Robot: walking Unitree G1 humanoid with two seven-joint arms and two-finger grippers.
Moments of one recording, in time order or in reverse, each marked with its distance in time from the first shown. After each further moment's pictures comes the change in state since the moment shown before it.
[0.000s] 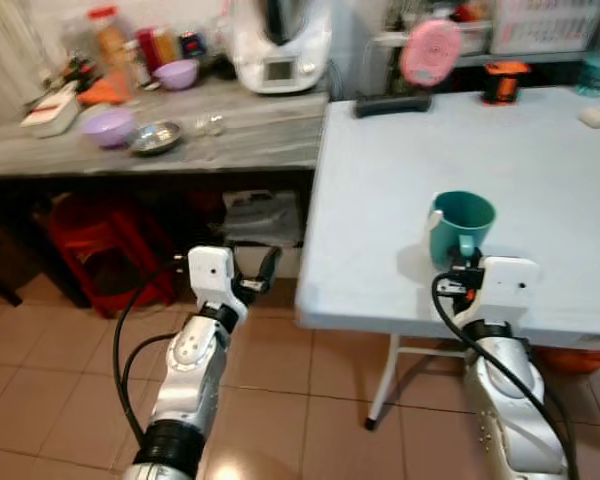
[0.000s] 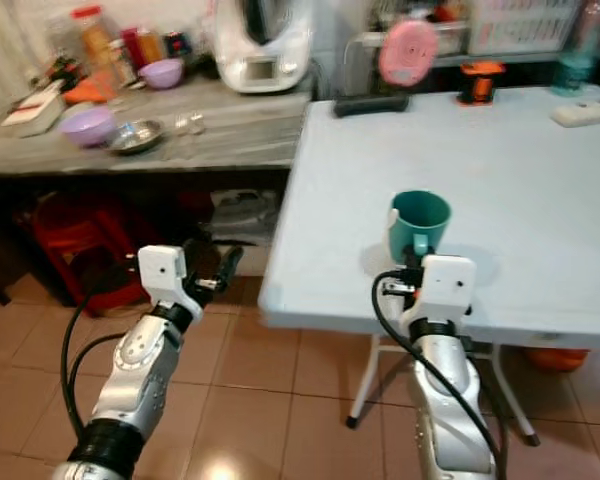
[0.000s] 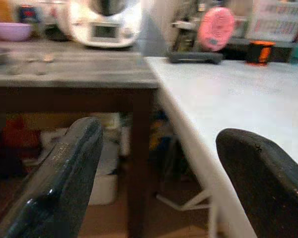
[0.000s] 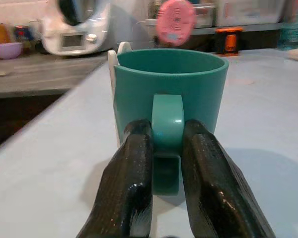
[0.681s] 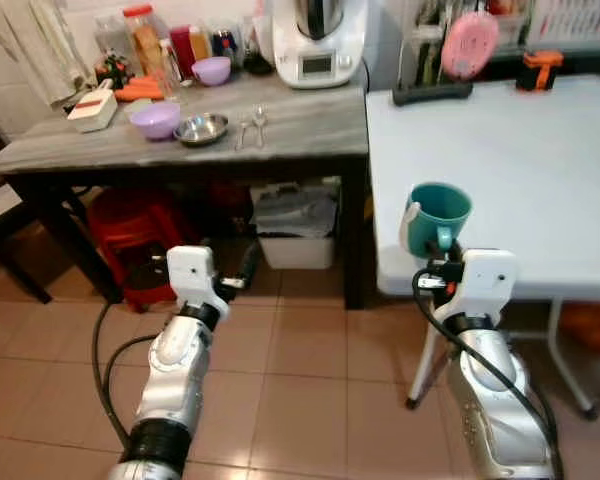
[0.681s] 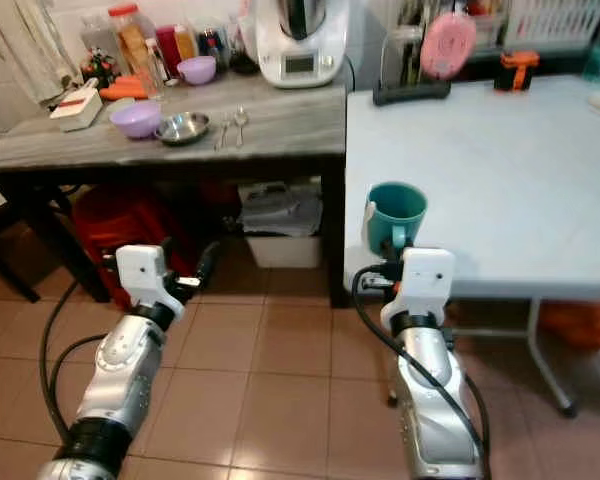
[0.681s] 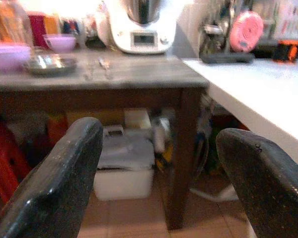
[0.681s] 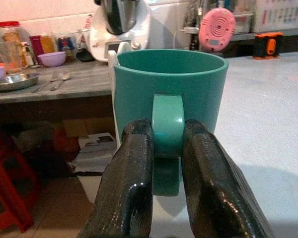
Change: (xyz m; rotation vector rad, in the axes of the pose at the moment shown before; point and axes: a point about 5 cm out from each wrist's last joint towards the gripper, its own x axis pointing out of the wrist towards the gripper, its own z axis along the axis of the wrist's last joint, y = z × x) left arm 0.001 -0.001 -0.002 0.002 -0.008 0.009; right arm 0.002 0.001 0.002 -0.023 -0.011 0.019
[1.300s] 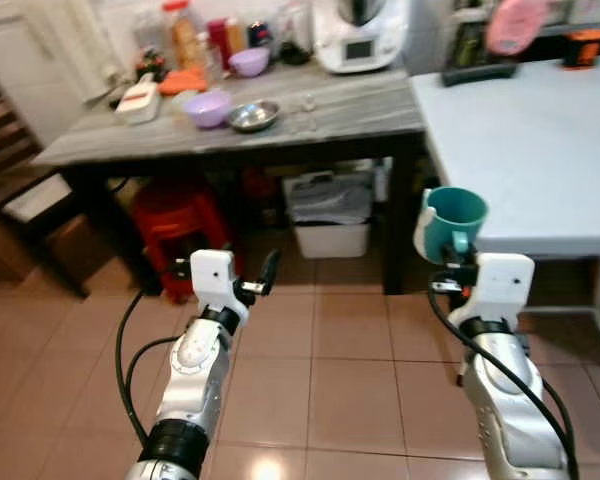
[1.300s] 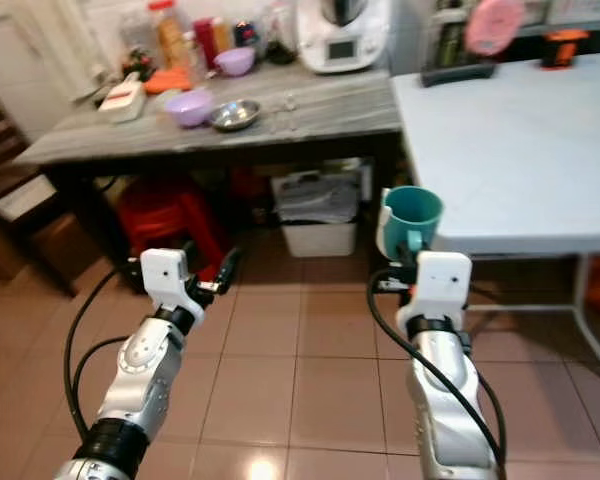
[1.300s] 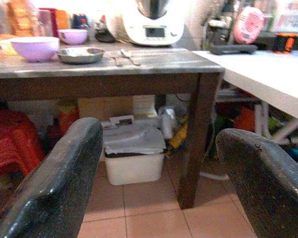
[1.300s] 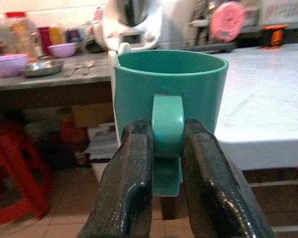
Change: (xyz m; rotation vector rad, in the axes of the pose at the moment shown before) left arm 0.003 -0.007 -0.003 0.005 0.007 -0.011; right arm 0.000 -0.010 -0.001 -0.018 0.001 -0.014
